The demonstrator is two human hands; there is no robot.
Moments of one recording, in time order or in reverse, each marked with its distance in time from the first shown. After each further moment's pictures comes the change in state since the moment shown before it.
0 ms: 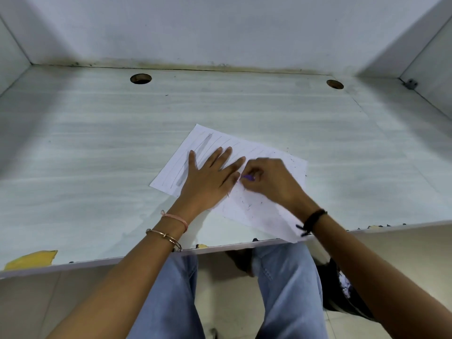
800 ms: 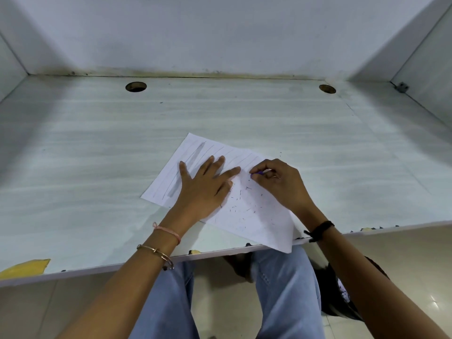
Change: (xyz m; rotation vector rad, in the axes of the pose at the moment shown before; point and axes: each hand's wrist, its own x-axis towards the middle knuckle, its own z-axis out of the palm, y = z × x) left_hand -0.006 0.007 -0.002 -0.032 0.006 -0.018; right_hand -0.015 0.026 -0.009 0.288 0.202 0.174
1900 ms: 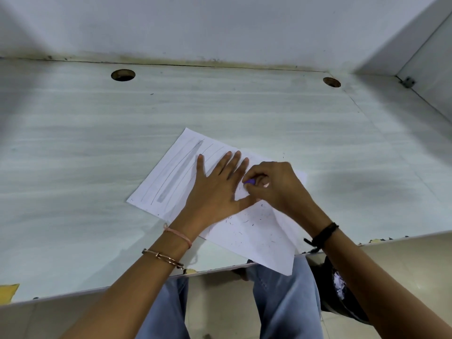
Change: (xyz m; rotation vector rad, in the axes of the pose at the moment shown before) left_hand 0.032 0.016 0.017 0.051 0.048 0.105; right_hand 0.021 -0.018 0.003 -0.309 -0.134 -0.124
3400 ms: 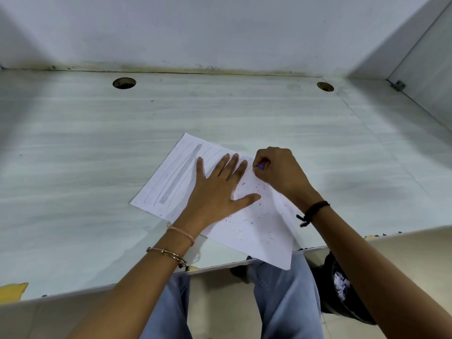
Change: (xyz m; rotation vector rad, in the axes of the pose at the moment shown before) left_hand 0.000 0.002 -0.003 -0.022 -0.016 -0.019; right_hand 0.024 0.011 -0.009 -0.067 0.048 0.076
